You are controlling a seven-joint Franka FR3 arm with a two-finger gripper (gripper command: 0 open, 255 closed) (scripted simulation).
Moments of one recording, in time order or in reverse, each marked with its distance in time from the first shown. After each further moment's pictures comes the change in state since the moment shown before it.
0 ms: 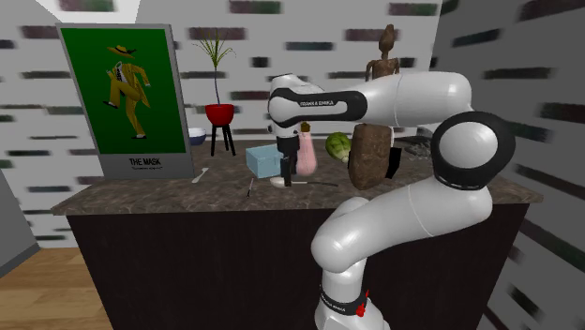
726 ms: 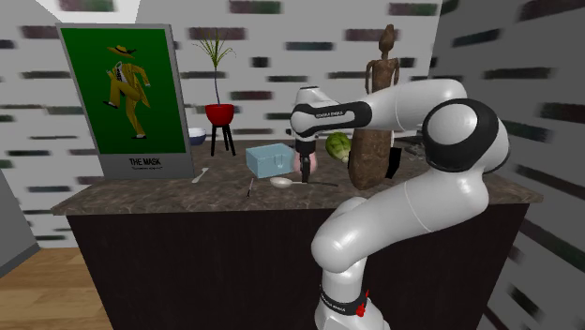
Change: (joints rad) arm 0.003 0.049 -0.306 -0.012 -0.226 0.254 -0.382
